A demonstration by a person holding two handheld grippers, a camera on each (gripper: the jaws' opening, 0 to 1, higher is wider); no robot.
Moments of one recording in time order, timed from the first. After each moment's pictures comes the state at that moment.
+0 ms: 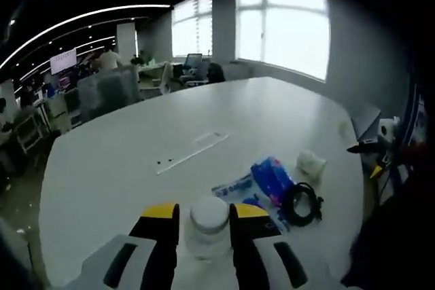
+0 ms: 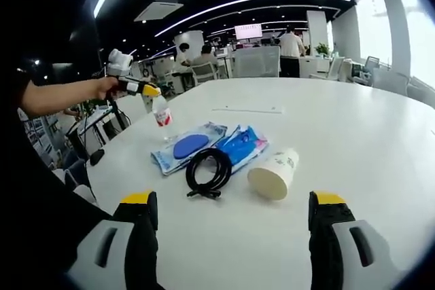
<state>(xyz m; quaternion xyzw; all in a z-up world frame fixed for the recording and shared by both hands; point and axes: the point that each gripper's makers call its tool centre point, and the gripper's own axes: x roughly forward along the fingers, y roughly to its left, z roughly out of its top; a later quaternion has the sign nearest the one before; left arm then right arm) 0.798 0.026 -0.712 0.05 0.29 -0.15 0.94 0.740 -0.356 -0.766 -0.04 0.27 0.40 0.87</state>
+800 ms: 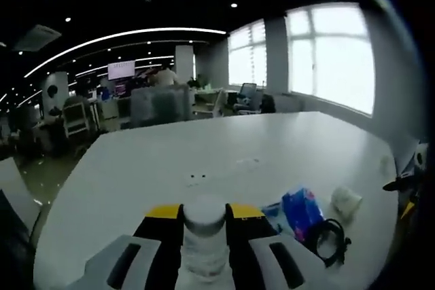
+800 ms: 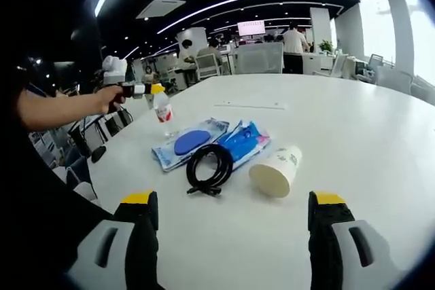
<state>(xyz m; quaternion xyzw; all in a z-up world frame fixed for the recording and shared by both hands) 0.800 0.029 -0.722 0.01 0.20 0.02 0.98 0.741 -0.354 -0.773 -0.04 0.28 0.41 0.87</state>
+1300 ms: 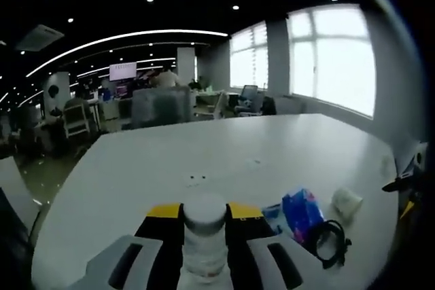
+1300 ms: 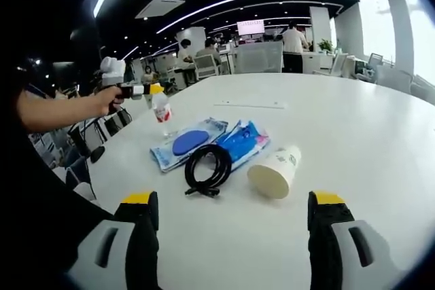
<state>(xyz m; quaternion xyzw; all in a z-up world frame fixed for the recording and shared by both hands) 0.800 0.029 -0.722 0.01 0.19 0.02 0.98 0.745 -0.354 -0.775 -0.04 0.28 0.41 0.87</state>
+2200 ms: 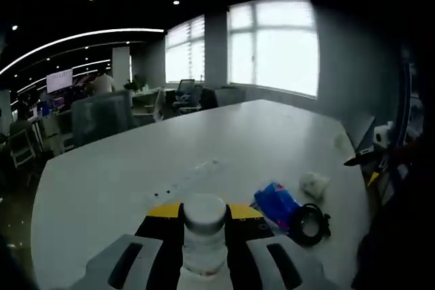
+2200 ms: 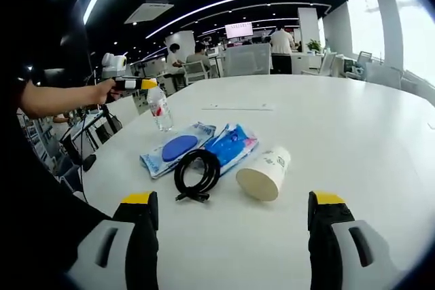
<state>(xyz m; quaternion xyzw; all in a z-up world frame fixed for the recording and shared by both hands) 0.839 0.015 -0.697 0.05 0.21 -0.20 0.96 0.757 -0.361 -0.775 -0.03 0.28 0.37 0.88</state>
